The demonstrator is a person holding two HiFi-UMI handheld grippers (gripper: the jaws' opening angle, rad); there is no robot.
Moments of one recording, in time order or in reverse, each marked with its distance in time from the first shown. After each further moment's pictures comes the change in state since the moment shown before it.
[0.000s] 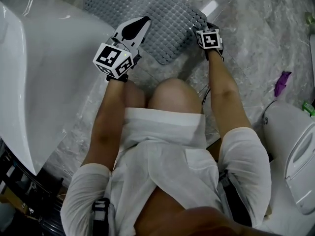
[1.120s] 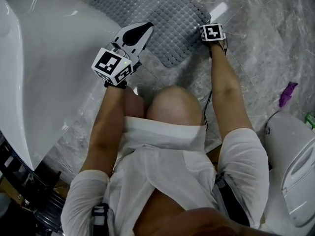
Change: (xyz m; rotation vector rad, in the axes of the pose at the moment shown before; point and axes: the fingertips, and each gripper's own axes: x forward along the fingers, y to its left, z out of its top) left arm -0.001 0.001 -0.009 0.043 0.053 0.006; right arm 0.048 -0.015 0.001 0.023 0.173 0.015
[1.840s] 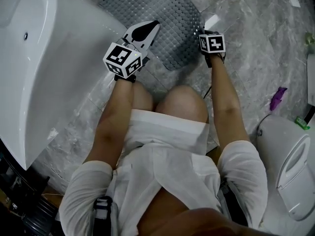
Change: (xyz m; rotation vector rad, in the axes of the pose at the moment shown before) left arm -0.030 0.023 0.008 -0.082 -0.106 0.070; right arm -0.082 0.075 0.045 -0.048 -0.141 0.088
